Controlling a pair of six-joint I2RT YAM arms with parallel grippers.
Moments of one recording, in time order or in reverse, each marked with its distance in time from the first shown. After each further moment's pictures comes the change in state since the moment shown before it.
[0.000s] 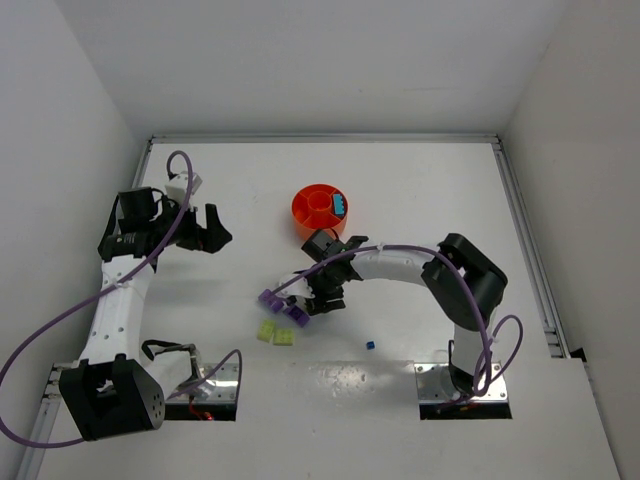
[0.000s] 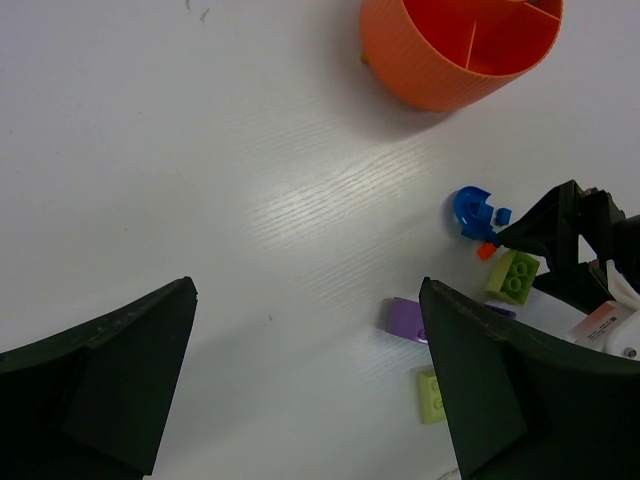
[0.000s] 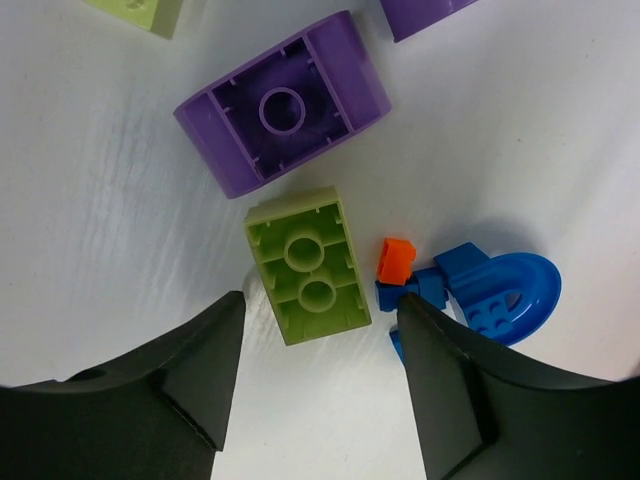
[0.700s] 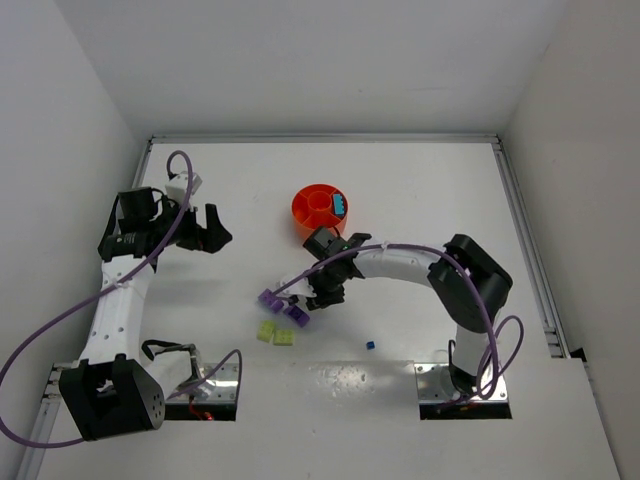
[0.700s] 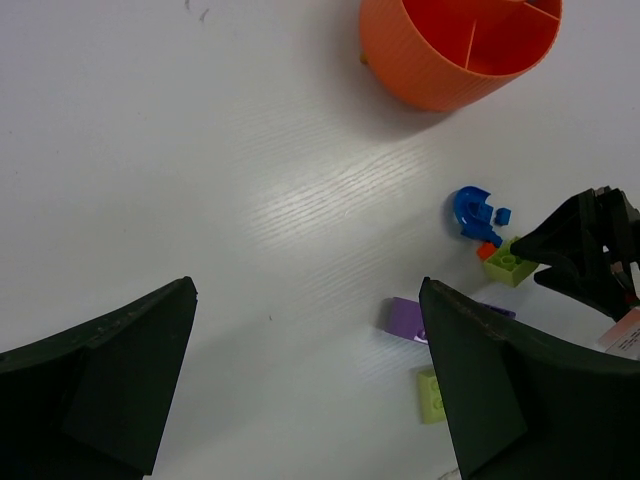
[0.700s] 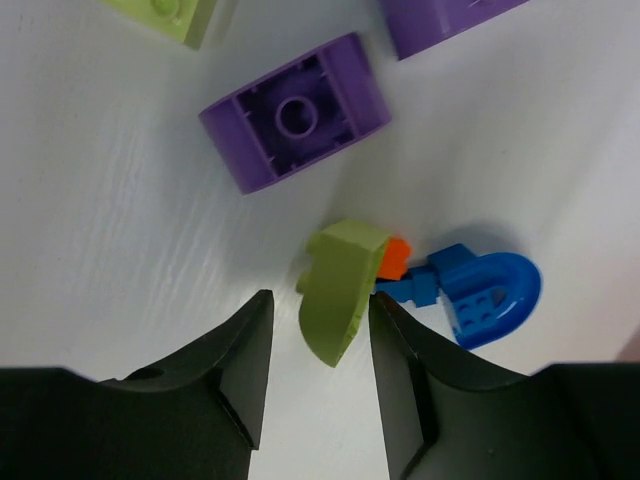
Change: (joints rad) left arm 0.000 0.000 0.000 0.000 0.001 0.000; right arm -0.010 -0.027 0.021 -0.035 -0.042 -0.026
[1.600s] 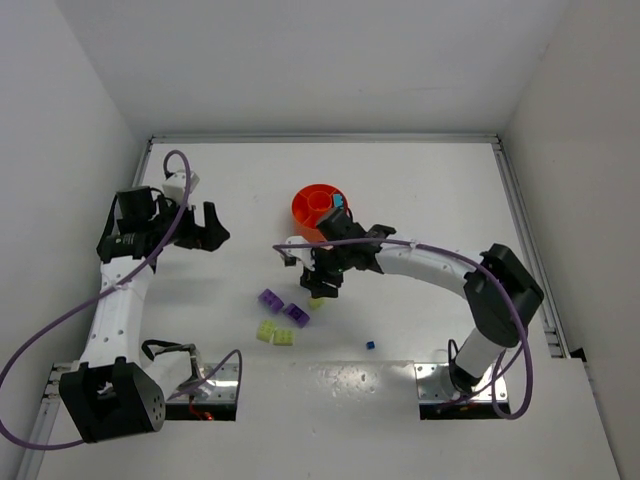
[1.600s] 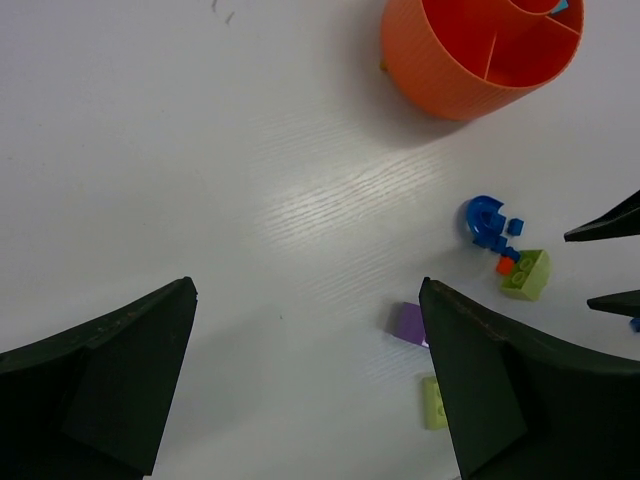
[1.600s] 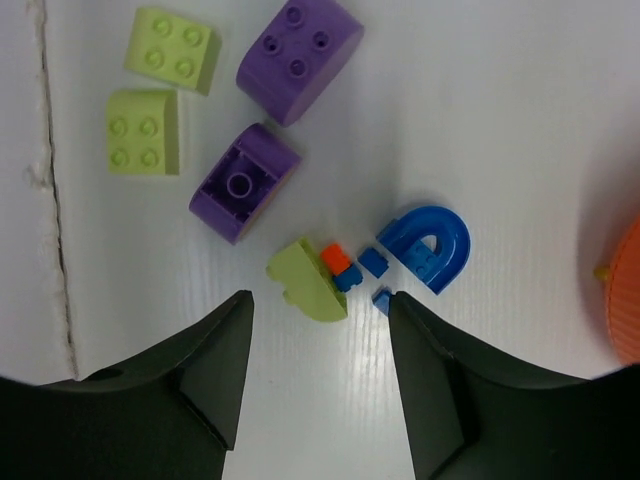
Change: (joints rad) left arm 0.000 -0.011 0.010 0.003 -0.052 -0.023; right arm -0.053 -0.169 -0.035 0.130 -0.016 0.519
